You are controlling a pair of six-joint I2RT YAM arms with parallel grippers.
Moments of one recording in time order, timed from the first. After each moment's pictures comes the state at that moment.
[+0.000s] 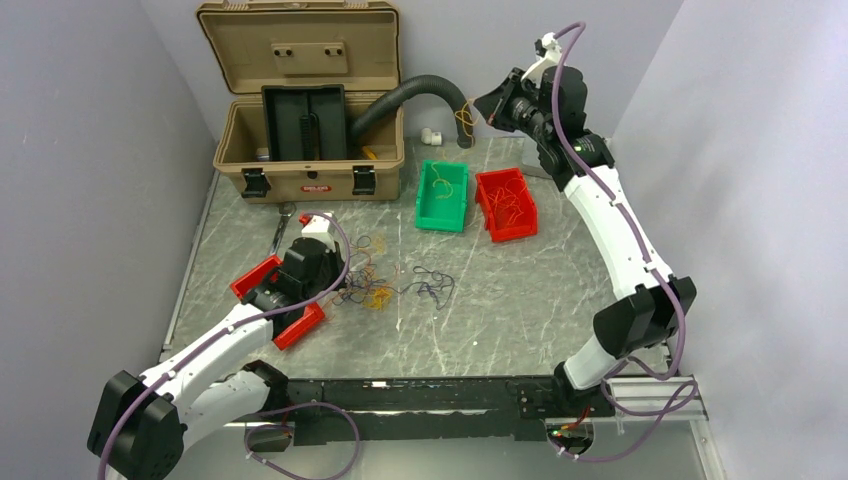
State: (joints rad) left arm -0.52 0.95 0.53 -0.14 -0.15 -0.42; right arm 0.30 1.59 1.77 -0.32 -0.18 0.53
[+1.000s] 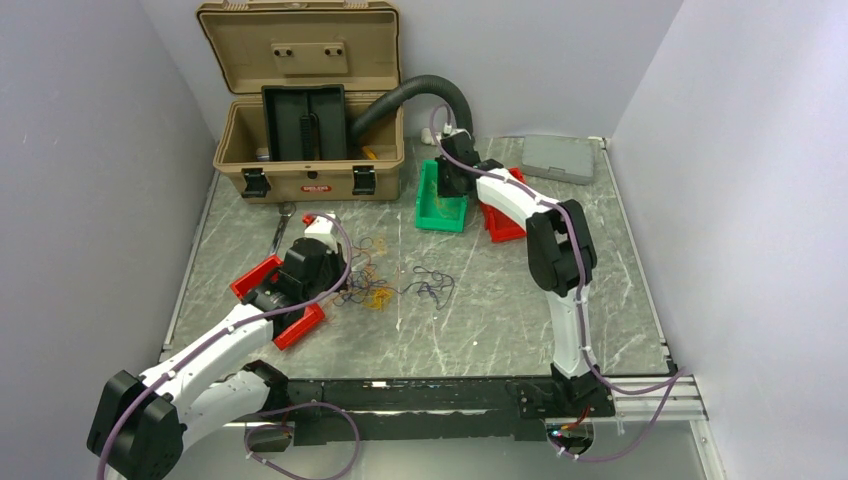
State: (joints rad) left arm -0.53 0.95 0.53 -0.14 -0.13 -0.40; right arm 0.45 2.14 1.70 -0.36 0.06 0.35
